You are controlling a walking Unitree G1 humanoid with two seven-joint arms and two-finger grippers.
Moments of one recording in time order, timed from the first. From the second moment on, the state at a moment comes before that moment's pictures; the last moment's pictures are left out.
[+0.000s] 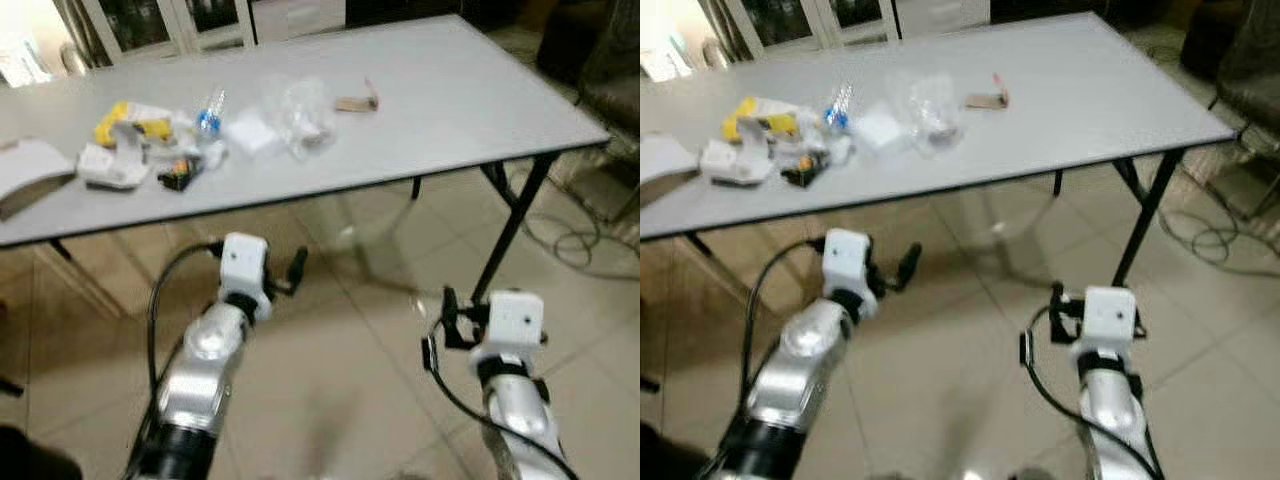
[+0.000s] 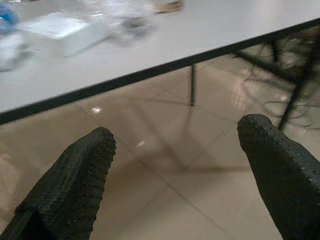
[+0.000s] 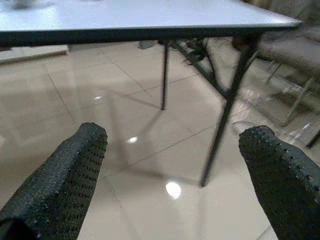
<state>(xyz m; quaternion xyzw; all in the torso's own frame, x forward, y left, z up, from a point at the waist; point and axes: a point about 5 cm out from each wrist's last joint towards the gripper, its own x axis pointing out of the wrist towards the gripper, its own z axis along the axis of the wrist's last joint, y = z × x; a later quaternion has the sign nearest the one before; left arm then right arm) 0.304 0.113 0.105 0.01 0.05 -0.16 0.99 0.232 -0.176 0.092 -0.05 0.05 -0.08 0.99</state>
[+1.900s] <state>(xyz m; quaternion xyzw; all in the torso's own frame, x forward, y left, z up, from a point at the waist) 0.310 0.116 0.107 0.01 0.04 -0.16 0.99 0.236 -0.177 0.096 -0.06 0.03 -0.08 0.99</state>
